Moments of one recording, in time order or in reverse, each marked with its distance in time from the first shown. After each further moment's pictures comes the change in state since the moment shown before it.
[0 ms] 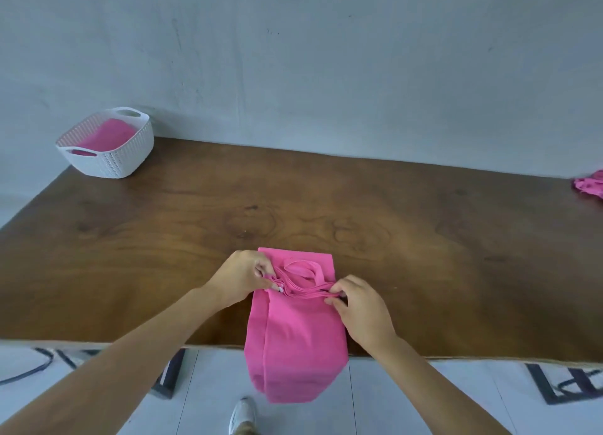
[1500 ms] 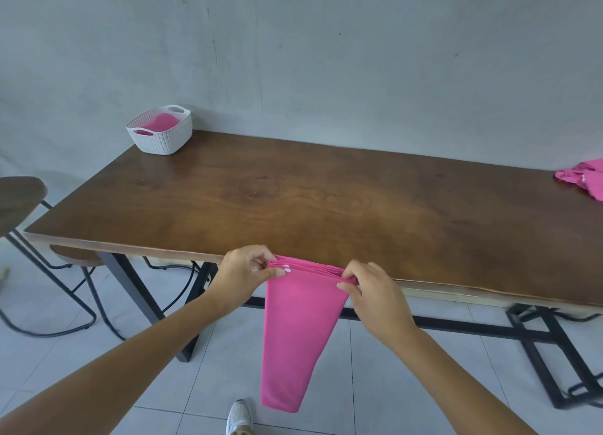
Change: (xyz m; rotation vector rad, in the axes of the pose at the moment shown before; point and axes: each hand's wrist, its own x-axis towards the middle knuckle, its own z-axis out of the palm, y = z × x) left_hand -0.194 0.103 0.086 -0.205 0.349 0.042; right_hand -0.188 -0.010 -0.095 -0.033 0.064 -0.203
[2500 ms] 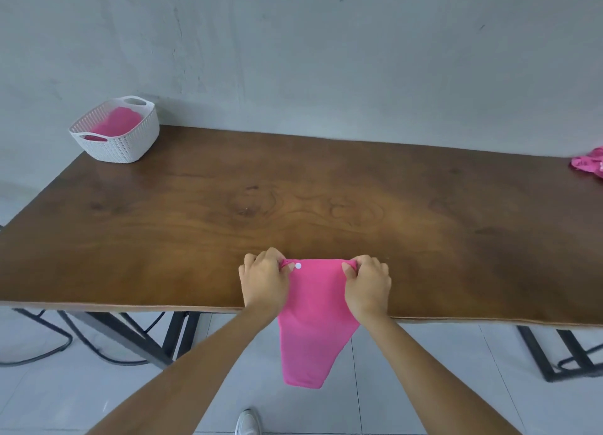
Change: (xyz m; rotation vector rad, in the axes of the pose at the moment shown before) left_hand 0.130 -0.072 0.049 0.404 0.195 -0.233; right_hand 0.145 0.043 0.113 0.037 0.185 0.568
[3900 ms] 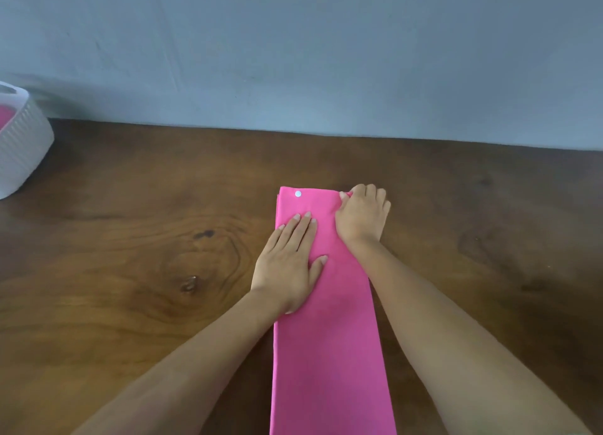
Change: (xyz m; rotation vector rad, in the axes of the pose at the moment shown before) left_hand 0.202 0.047 0.100 0.439 -0.361 0.550; right_hand 0.306 -0.035 0.084 -0.316 0.179 -0.037
